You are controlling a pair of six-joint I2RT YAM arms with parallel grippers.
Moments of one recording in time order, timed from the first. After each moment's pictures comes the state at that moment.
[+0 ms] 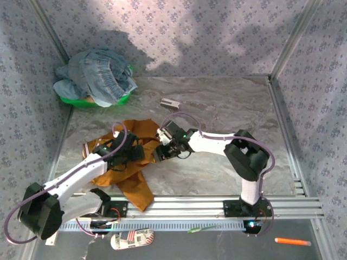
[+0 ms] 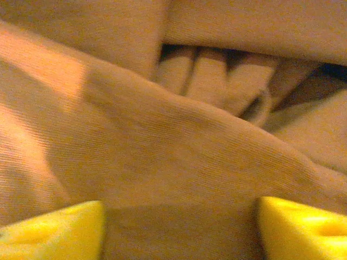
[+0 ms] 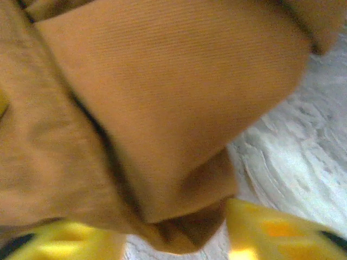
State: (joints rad) left arm -0.58 1.08 0.62 -0.61 -0.17 -0.73; right arm 0.89 1.86 1.17 -0.31 -0.40 0.45
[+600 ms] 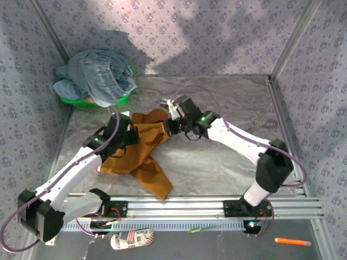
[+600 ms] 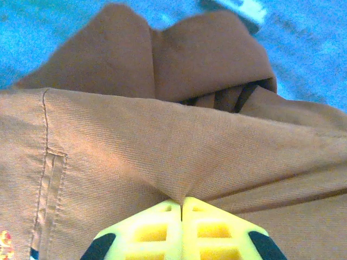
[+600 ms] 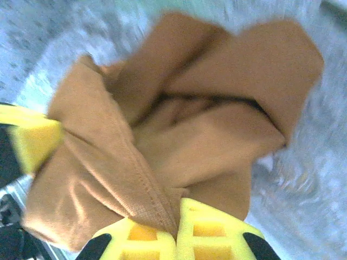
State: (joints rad) left arm -0.54 1.05 0.87 -0.60 -0.09 -0.61; right arm 0.77 1.59 1.38 -0.51 -0.19 0.35
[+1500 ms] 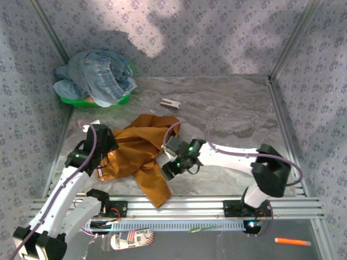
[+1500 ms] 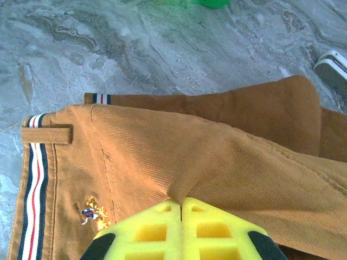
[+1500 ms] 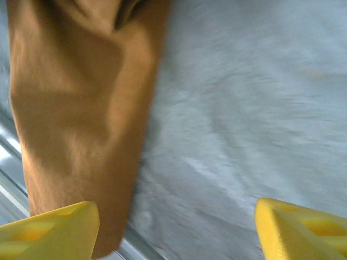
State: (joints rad) left arm -0.31 0.79 0.73 -0.74 -0.25 -0.67; right arm 1.08 1.61 1.06 -0.67 -0.16 0.44
